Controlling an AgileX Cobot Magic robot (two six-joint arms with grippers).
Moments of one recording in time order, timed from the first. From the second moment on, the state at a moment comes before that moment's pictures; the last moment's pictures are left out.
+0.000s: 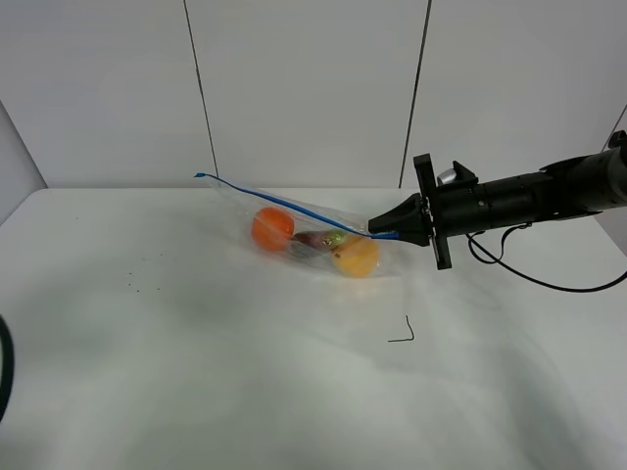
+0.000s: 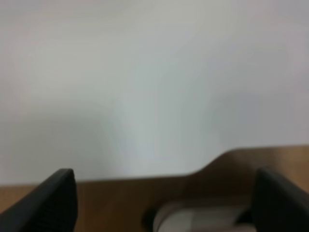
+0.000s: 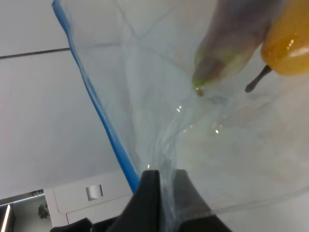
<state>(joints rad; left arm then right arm) -0.03 0.42 -0.49 -0.04 1.05 0.02 0.01 2.04 -1.17 1.45 1.20 -0.69</state>
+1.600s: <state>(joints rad) -0.03 -0.01 -0.49 -0.03 1.05 0.04 0.01 2.04 -1.17 1.36 1.21 -0.59</state>
